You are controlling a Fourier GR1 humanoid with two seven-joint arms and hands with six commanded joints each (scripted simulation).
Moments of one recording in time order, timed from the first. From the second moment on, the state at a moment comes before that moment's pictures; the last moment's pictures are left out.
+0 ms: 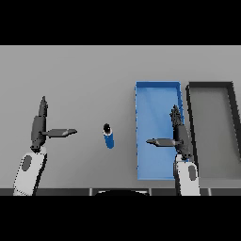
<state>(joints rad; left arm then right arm) -0.11 0.43 -0.16 -1.48 0.24 0.26 0.01 0.00 0.00 0.00 -1.57 0.00 0.00 0.00</state>
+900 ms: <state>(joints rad) -0.03 0.61 -0.29 -1.55 0.23 -0.09 -0.15 0.09 -0.14 0.08 -1.68 0.11 0.08 -0.06</state>
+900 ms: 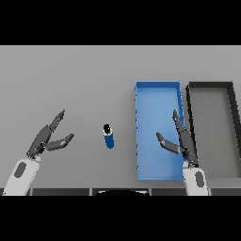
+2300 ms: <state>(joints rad) -0.25 0.25 -0.57 -1.34 0.08 -0.20 -0.07 0.11 -0.15 0.06 -1.70 0.09 0.10 -0.10</state>
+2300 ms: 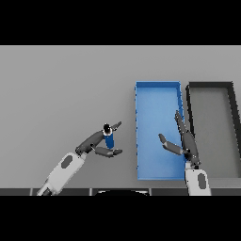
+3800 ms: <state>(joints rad) -0.33 0.15 -0.59 -1.56 0.16 -0.16 -0.05 0.13 -0.16 0.06 -1.70 0.12 0.09 -0.14</state>
